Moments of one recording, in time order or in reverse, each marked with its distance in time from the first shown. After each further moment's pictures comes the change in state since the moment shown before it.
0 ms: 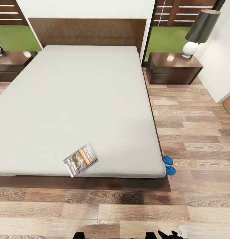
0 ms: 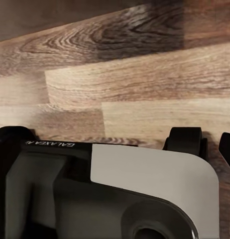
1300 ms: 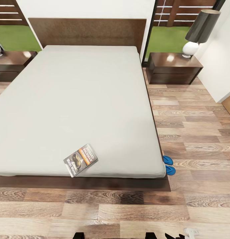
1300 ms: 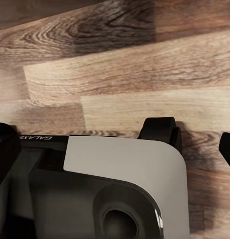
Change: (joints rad) left arm 0.000 0.004 -0.001 0.000 -0.001 -0.002 0.000; right arm 0.000 -0.049 -0.009 0.032 -0.002 0.002 -0.012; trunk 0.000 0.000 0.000
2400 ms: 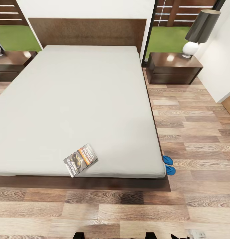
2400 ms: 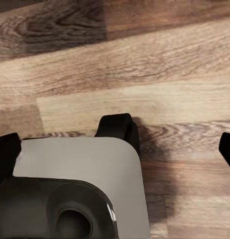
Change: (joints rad) left arm -0.001 0.001 0.001 0.000 0.002 -0.001 0.000; right arm 0.007 -0.006 -0.003 0.000 0.000 -0.005 -0.163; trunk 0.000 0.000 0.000
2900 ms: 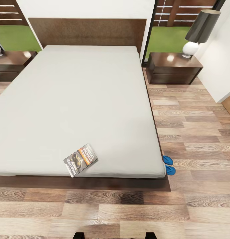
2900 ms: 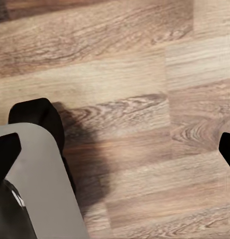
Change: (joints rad) left arm -0.002 0.000 0.000 0.000 0.000 -0.002 0.001; right arm 0.039 -0.008 0.001 0.002 -0.001 -0.003 -0.296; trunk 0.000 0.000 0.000
